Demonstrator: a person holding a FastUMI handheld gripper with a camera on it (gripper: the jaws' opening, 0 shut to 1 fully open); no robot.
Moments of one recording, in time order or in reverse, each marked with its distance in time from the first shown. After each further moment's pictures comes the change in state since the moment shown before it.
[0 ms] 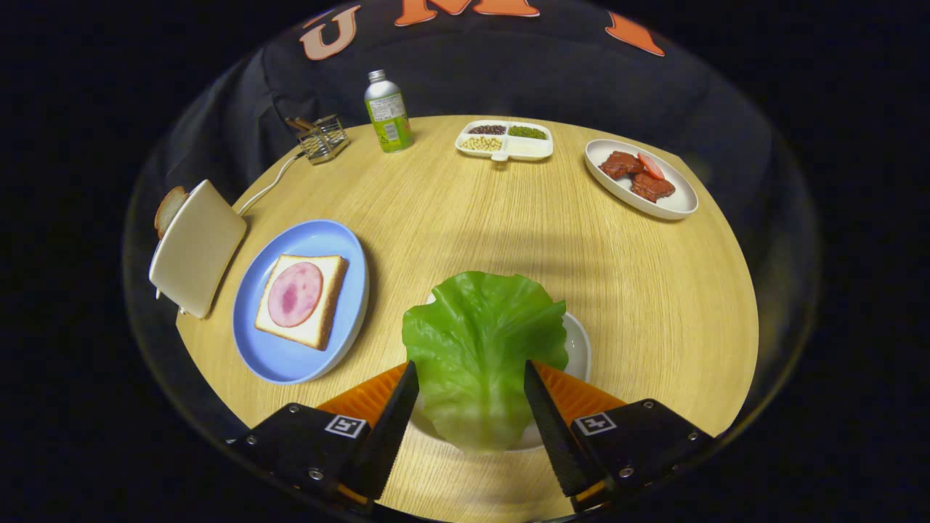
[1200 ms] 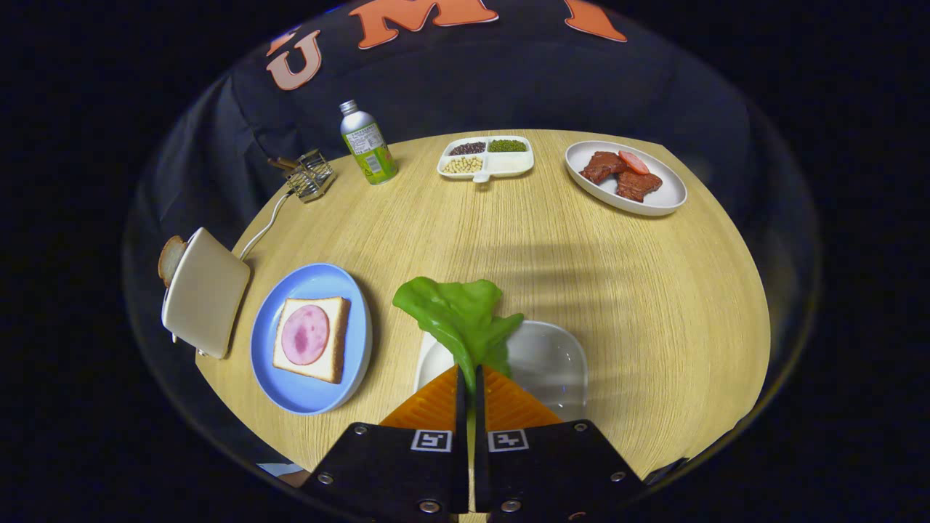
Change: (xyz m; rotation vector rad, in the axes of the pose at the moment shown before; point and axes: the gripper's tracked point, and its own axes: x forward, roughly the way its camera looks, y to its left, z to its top) arm -0.020 0.007 0.033 0.101 -0.103 0.047
